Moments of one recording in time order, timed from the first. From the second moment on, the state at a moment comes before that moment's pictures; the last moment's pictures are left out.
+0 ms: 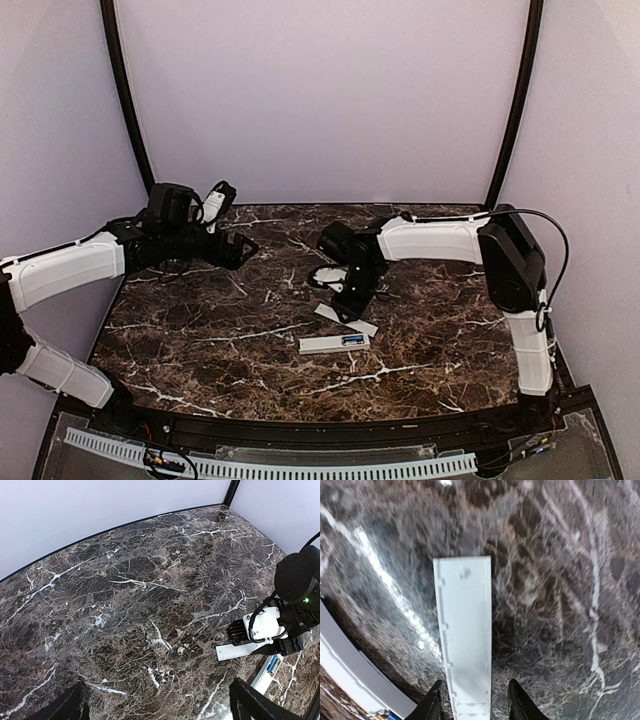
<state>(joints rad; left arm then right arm) -0.50 1.32 0.95 -0.21 0.16 -0.07 0.88 2.16 1.66 -0.91 -0.03 -0.18</state>
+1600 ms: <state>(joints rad) -0.49 1.32 0.95 -0.21 0.19 -0.07 0.93 2.35 1.96 -0.89 -0.01 0.01</state>
